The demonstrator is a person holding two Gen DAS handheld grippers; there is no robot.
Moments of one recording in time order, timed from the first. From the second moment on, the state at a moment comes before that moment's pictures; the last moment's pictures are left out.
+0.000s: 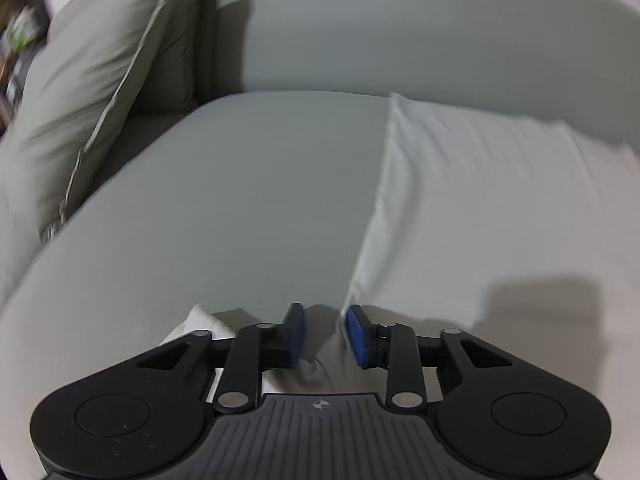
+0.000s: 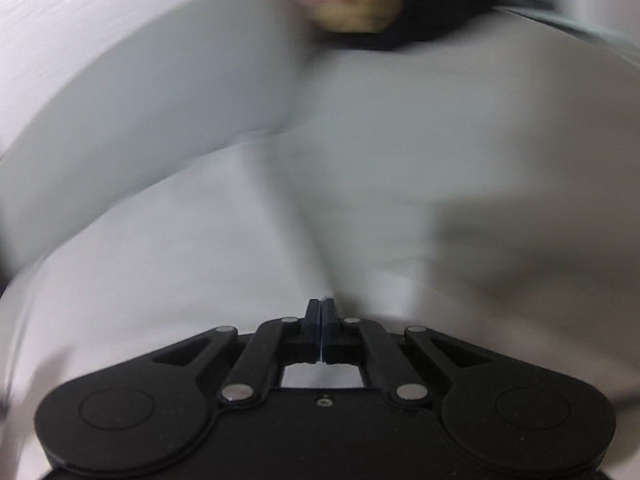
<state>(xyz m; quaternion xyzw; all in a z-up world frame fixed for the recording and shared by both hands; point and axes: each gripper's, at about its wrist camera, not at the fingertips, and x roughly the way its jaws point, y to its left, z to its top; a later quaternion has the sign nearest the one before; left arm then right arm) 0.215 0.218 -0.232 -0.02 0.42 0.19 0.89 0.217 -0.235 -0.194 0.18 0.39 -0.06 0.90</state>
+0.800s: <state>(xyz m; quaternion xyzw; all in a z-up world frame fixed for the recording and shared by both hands) 0.352 0.193 -0.264 0.06 0.34 0.24 0.90 0.341 -0.215 -0.211 0.21 0.30 -0.07 0.93</state>
